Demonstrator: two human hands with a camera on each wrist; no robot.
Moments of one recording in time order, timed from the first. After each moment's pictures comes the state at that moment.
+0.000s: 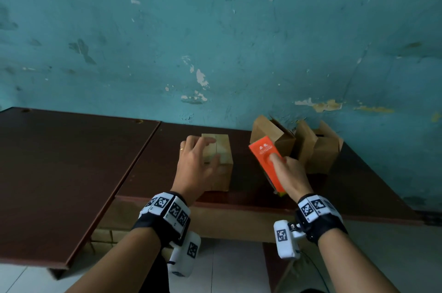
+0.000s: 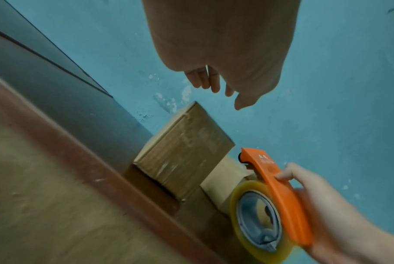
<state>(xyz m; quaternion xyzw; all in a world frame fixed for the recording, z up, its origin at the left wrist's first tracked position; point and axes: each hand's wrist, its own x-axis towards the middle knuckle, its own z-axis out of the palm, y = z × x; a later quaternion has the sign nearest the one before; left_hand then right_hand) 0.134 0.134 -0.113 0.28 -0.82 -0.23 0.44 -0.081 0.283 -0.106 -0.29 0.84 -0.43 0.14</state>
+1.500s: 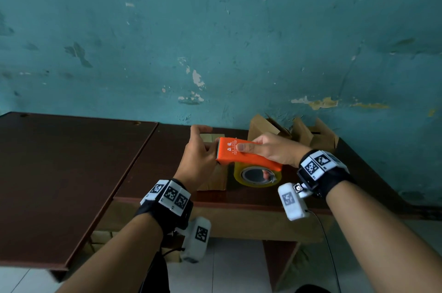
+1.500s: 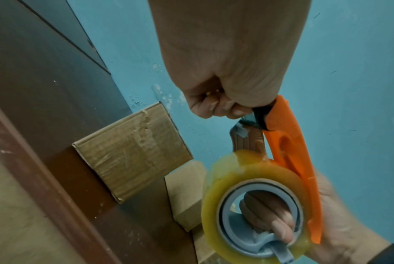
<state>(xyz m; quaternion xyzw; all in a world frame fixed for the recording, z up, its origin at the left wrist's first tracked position) 0.122 0.146 -0.077 0.25 -0.72 -0.52 0.39 -0.079 0.262 -0.019 -0.56 0.70 -0.28 0.34</state>
